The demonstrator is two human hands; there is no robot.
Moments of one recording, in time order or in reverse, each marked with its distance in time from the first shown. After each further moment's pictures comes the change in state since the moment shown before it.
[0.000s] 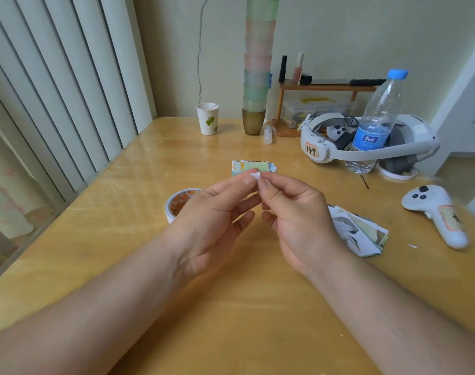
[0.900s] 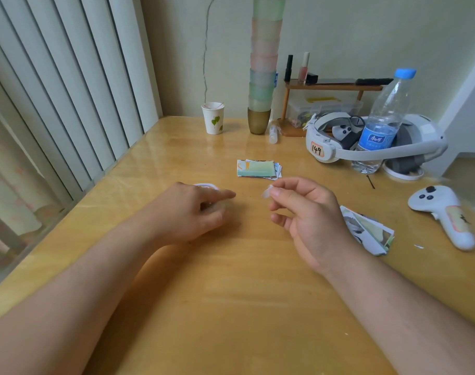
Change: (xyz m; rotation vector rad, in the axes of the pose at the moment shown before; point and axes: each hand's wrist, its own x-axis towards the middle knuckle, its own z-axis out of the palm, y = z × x) left_hand 0.018 0.028 -0.080 1.612 -0.043 0.358; right_hand -0.001 -0.008 -0.012 -0.067 -0.012 0.026
